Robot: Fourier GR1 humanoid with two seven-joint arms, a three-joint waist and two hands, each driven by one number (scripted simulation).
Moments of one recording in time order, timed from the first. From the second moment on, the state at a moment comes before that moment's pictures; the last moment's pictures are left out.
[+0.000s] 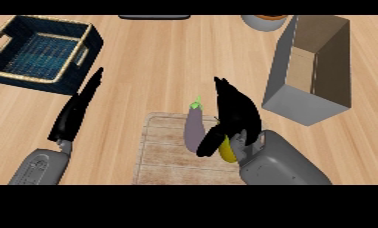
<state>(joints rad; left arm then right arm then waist) -0.19 0.37 -0.17 -1.28 -0.07 0.11 -0.03 -0.55 -0.17 0.63 -1.57 0.40 0.04 1.25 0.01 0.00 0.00</state>
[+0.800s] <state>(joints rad) -0.16 0.35 -0.16 -1.31 -0.09 0.09 -0.03 -0.60 -0.02 0.61 -1.33 0.45 0.08 1.22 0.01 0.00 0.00</state>
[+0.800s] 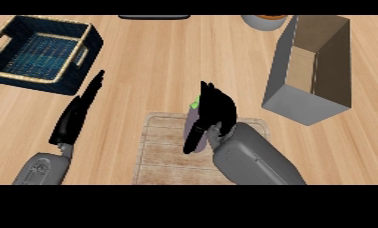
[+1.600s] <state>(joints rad) -0.16 0.32 -0.14 -1.31 -0.12 0.07 -0.03 -0.63 -0.01 0.65 -1.17 0.37 0.01 1.16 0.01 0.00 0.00</state>
